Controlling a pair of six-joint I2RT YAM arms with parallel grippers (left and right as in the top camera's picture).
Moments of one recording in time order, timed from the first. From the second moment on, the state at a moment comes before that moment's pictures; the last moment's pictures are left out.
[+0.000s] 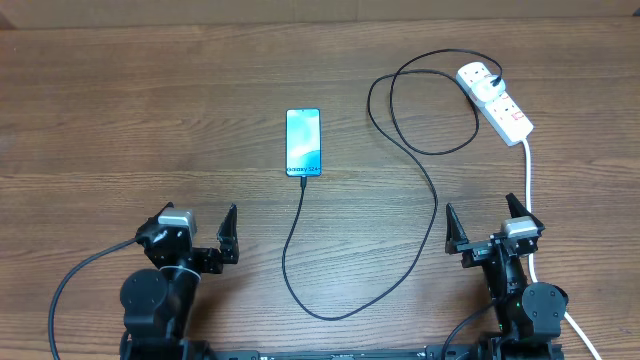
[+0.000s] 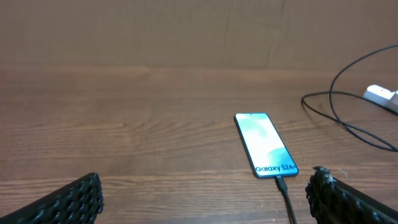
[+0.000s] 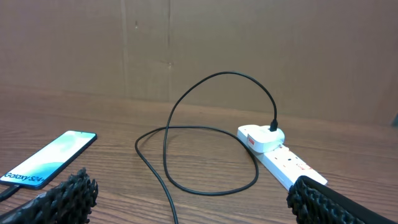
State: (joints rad) left arm -0.01 0.24 0.25 -0.24 0.11 -0.07; right arm -0.03 0.01 0.02 -0.02 -0.18 -0.06
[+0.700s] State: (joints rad) left arm -0.01 0.02 0.01 -0.06 -0.02 -0.14; right arm -0.03 0.01 0.02 -0.02 -0.18 -0.06
